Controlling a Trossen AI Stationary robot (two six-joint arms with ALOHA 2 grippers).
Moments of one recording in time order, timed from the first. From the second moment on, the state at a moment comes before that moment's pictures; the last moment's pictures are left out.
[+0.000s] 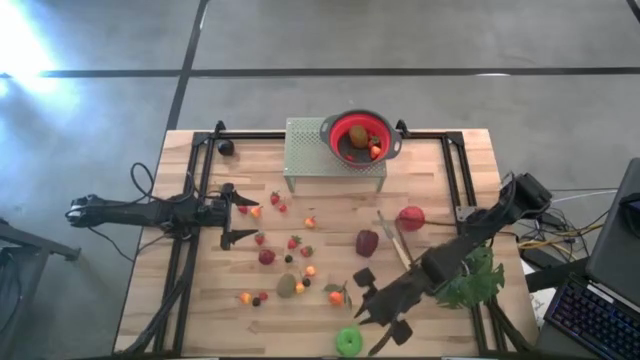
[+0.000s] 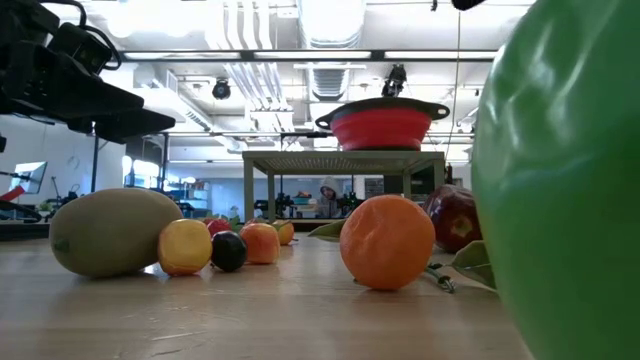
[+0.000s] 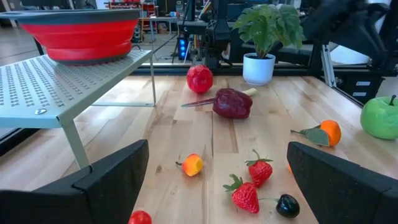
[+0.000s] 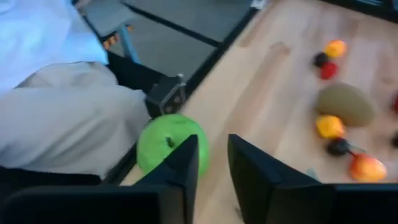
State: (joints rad) left arm -0.05 0.21 0.01 0.03 -0.10 -0.01; right arm 0.63 1.64 1.07 -0.05 0.02 0.07
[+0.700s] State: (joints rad) left arm -0.05 0.21 0.01 0.03 -0.10 -0.01; right arm 0.64 1.90 1.27 -0.12 -0.06 0.08
